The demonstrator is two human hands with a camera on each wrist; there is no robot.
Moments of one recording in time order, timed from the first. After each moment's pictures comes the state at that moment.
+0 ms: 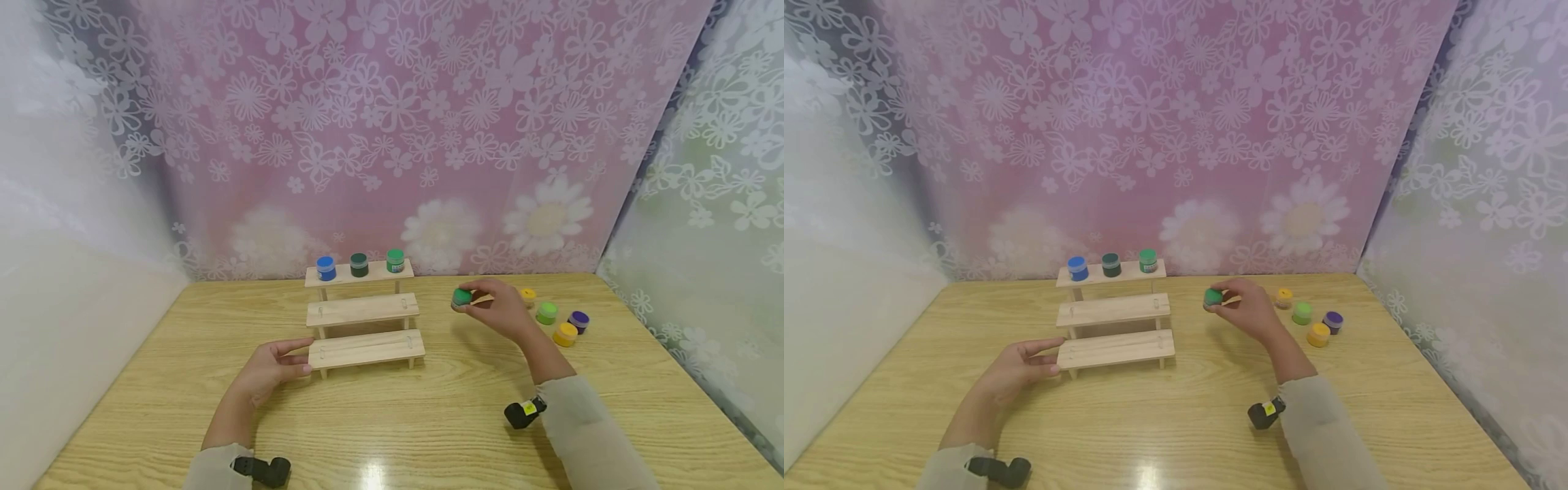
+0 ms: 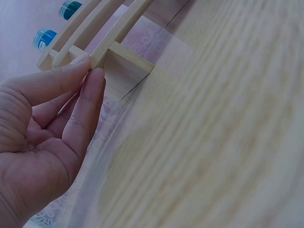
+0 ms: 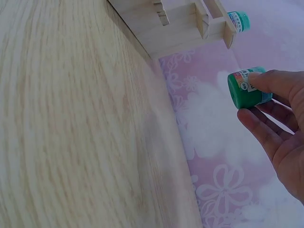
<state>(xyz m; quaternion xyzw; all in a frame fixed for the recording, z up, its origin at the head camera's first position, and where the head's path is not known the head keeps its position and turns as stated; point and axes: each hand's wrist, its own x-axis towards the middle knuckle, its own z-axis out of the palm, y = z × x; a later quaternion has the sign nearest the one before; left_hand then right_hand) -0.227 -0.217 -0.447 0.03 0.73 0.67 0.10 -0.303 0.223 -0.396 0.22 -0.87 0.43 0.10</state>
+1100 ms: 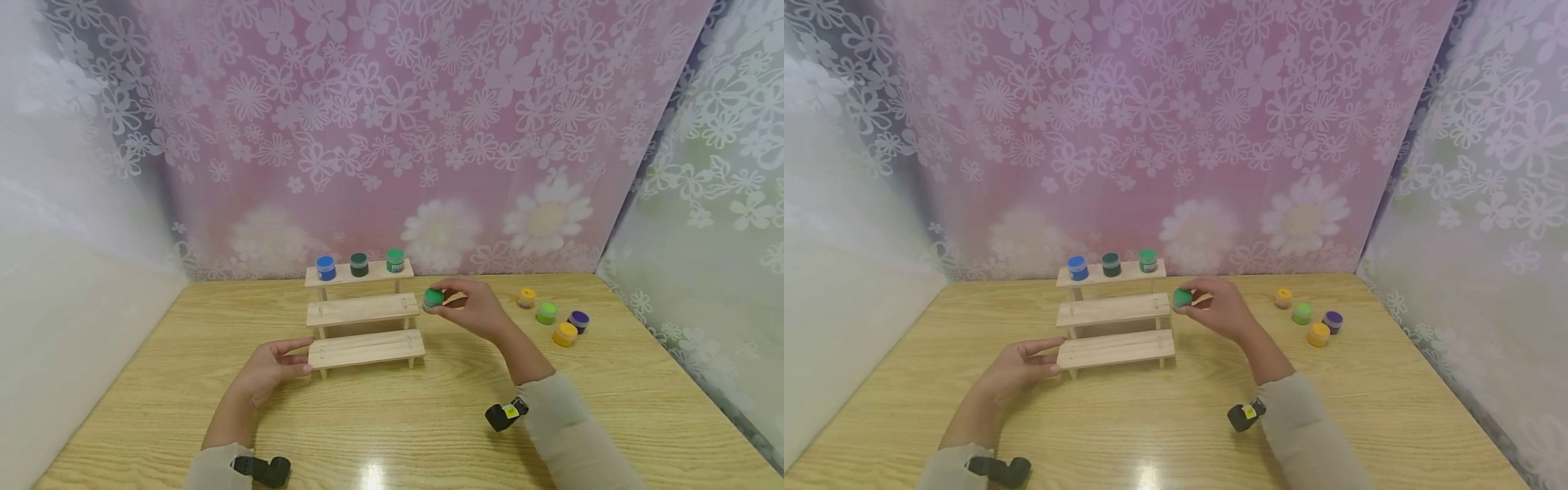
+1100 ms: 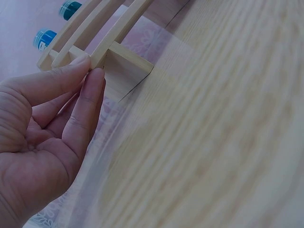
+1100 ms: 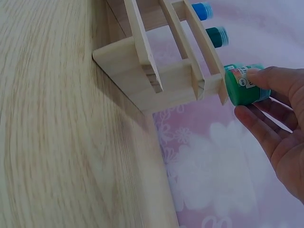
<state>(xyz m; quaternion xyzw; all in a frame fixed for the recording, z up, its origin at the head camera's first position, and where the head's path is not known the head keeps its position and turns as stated) -0.227 -0.217 -0.447 0.03 0.73 0.67 0.11 -0.289 0.174 -0.374 0.30 -0.84 0.44 0.10</state>
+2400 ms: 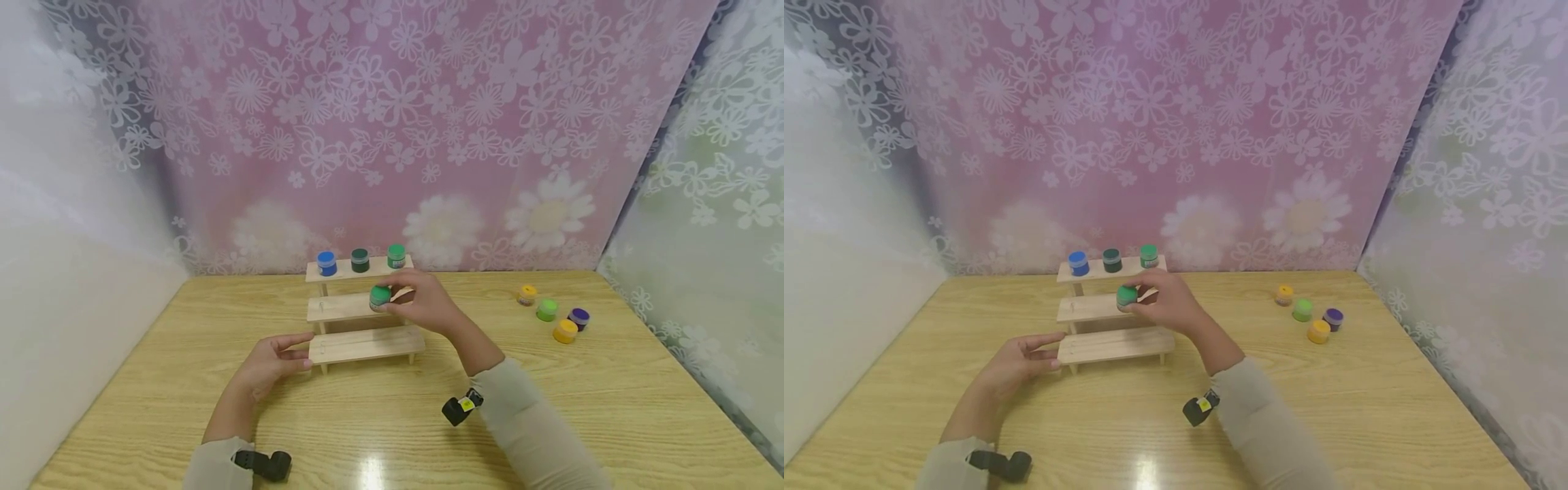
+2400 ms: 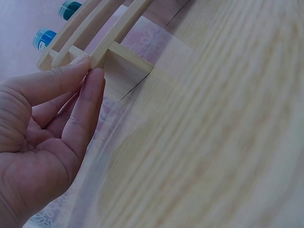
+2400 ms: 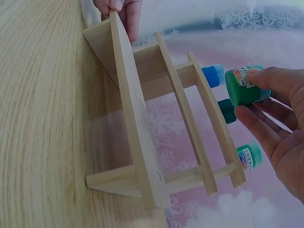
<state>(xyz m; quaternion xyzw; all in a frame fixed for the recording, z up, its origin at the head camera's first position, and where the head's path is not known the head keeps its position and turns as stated) -0.229 -0.218 -0.446 0.02 0.73 0.67 0.11 -0.288 0.095 -0.360 0.37 -0.79 0.48 0.06</state>
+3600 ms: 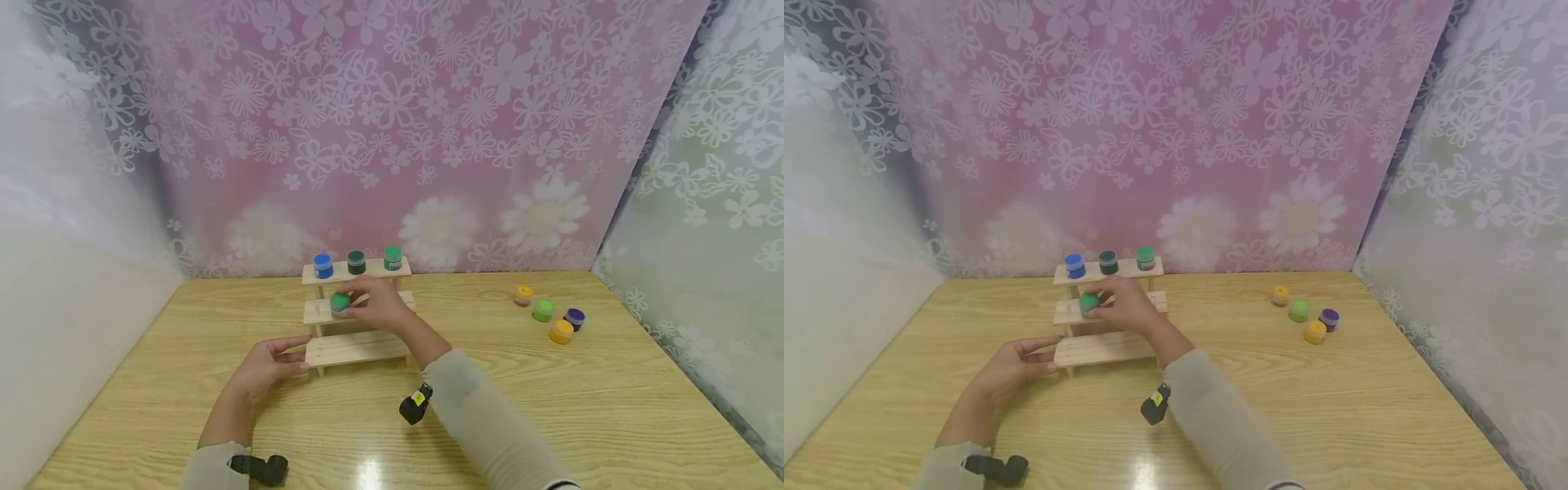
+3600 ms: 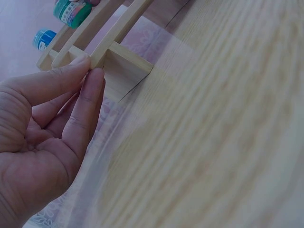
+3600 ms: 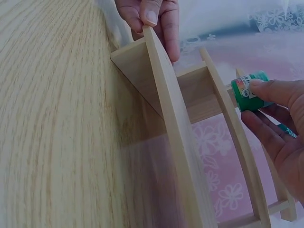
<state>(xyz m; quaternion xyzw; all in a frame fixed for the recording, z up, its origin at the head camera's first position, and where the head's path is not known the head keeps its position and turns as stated) -0.228 -0.217 -0.445 0.03 0.74 0.67 0.11 -0.305 0.031 -0.378 0.33 -0.83 0.45 0.01</state>
